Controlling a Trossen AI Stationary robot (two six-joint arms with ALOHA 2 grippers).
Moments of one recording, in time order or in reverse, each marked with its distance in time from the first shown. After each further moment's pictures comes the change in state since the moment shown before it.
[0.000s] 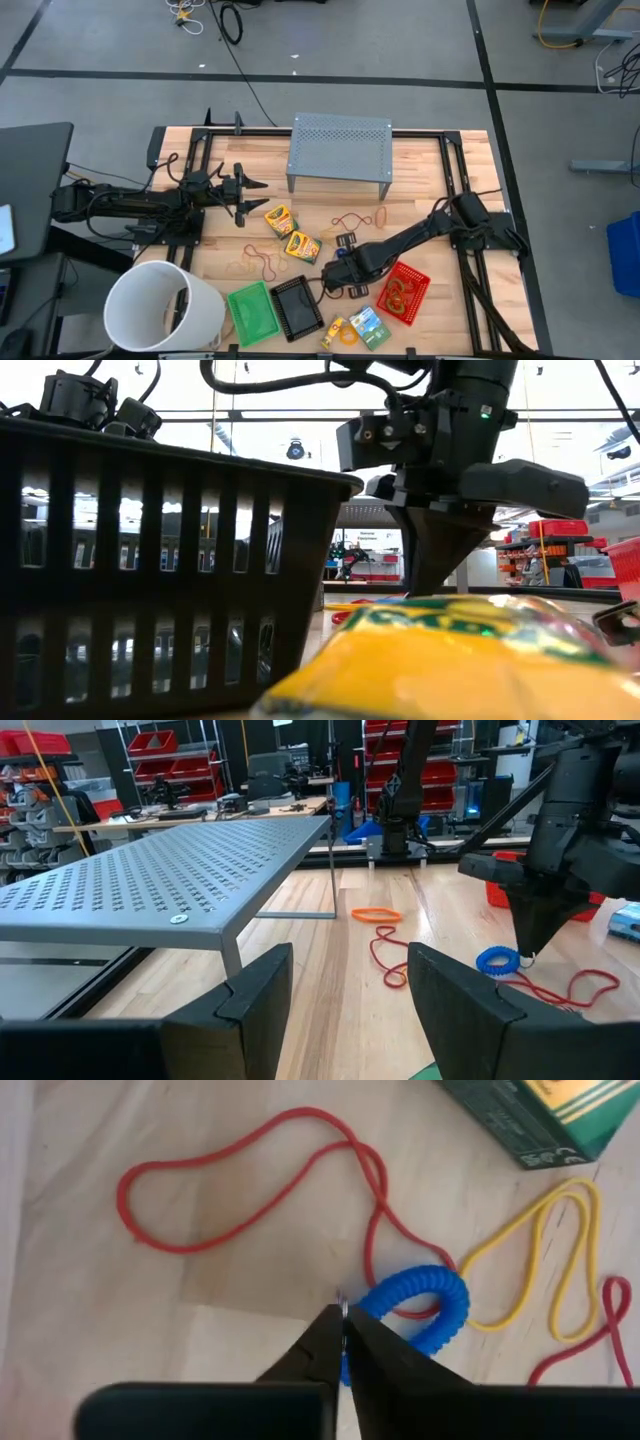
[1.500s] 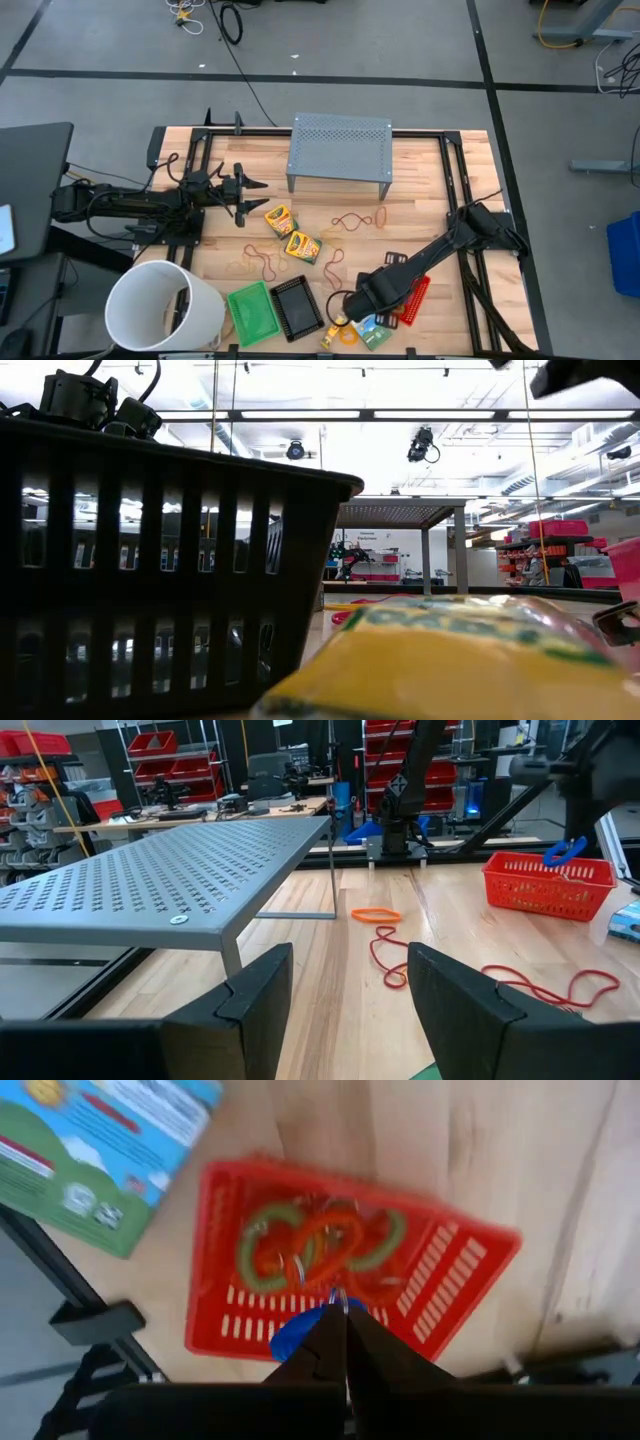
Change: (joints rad) left arm 0.000 0.000 0.000 0.002 0.000 0.000; right arm 0.177 -0.008 0.327 -0.740 -0.412 0.695
